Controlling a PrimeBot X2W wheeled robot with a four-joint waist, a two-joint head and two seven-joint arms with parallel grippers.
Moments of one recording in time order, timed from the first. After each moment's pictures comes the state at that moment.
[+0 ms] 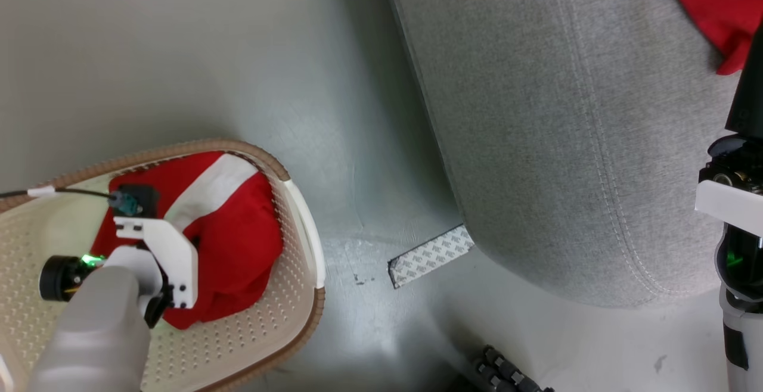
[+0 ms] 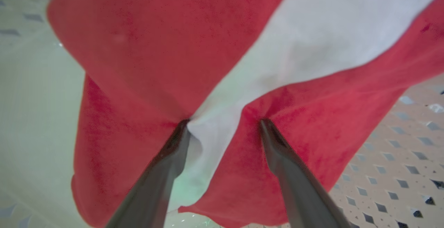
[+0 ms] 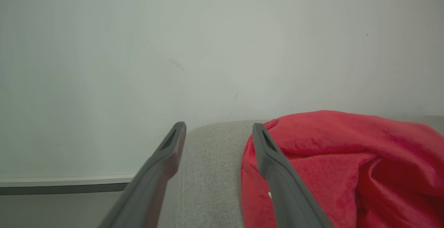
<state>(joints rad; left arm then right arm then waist) -0.84 0.27 -0.27 1.24 -0.19 -0.13 0.12 -0.56 -0.10 0.02 -0.17 0.43 0.13 -0.26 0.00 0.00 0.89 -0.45</state>
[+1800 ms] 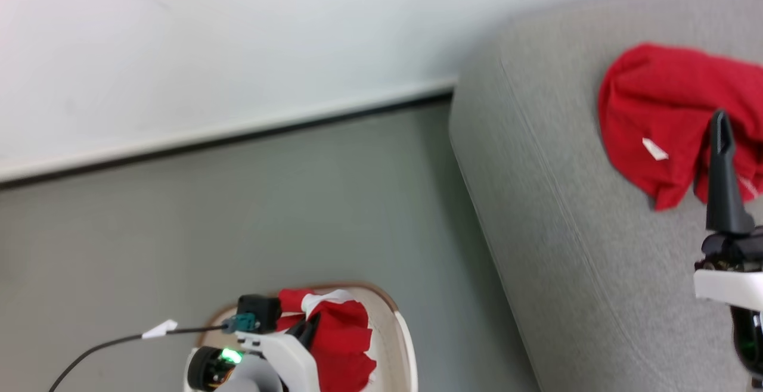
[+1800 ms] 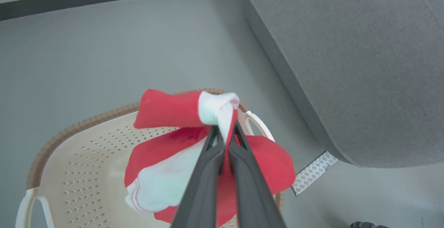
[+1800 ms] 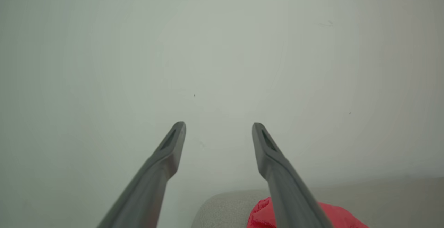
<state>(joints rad) -0.54 0.08 -0.59 1.06 -0.51 -0.13 -0.22 -0.33 -0.25 0.02 -0.02 0.40 0.13 -0.26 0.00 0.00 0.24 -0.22</state>
